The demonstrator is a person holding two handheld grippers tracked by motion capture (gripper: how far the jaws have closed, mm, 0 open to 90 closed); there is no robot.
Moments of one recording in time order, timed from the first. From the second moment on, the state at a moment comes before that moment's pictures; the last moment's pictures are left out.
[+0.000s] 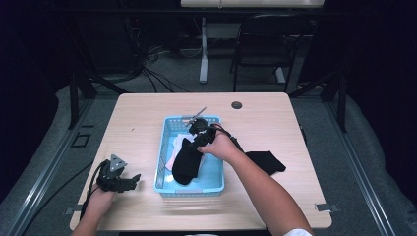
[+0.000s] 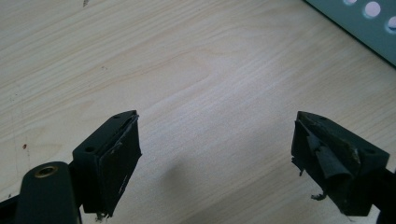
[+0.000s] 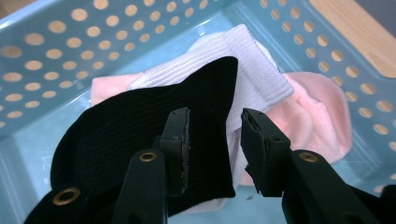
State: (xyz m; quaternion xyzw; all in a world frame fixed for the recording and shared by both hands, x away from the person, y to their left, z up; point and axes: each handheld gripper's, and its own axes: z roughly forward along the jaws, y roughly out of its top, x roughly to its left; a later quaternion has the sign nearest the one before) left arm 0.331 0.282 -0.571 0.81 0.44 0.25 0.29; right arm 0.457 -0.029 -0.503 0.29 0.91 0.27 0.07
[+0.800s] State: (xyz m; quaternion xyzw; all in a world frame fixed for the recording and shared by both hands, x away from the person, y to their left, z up) left arm 0.331 0.282 -0.571 0.81 0.44 0.25 0.29; right arm 0.467 -0.024 -0.521 0.34 0.91 0.24 0.02
